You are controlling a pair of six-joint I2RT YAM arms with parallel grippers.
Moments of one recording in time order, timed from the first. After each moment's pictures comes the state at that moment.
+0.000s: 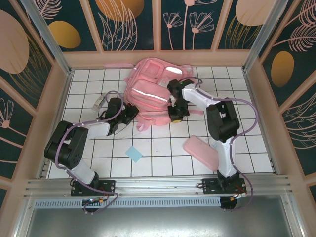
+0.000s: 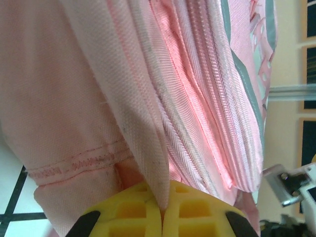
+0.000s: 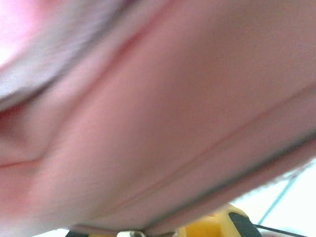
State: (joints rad) left arm -0.37 1.64 0.70 0.33 0.28 -1.10; right arm 0.51 2.09 1.66 -1.18 -0.20 0.32
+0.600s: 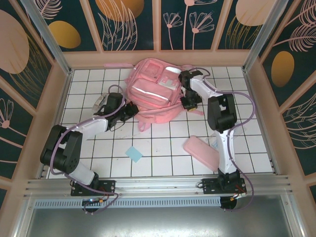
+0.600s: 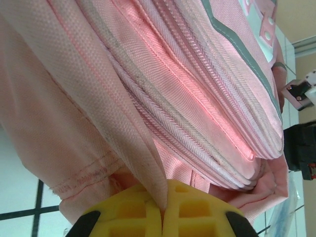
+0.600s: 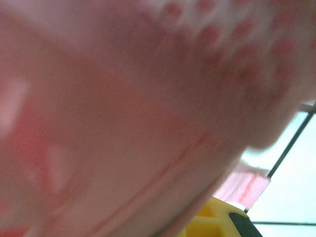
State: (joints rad) left arm -0.36 1.57 0.81 0.06 0.30 -0.80; right arm 0.36 2.30 1.93 -1.26 0.12 0.06
